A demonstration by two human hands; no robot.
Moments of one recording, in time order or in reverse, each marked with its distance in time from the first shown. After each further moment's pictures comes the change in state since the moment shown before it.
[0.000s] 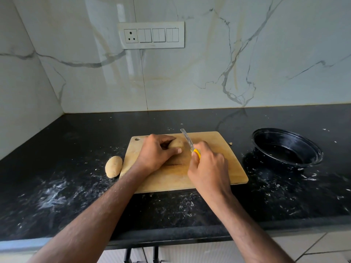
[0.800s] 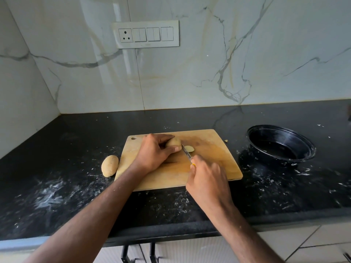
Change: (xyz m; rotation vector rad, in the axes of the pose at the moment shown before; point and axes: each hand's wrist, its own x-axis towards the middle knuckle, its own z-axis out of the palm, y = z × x) left_hand 0.001 0.004 0.006 0.016 0.002 0.009; right_hand -0.023 0.010 -0.007 -0.071 -0.210 0.001
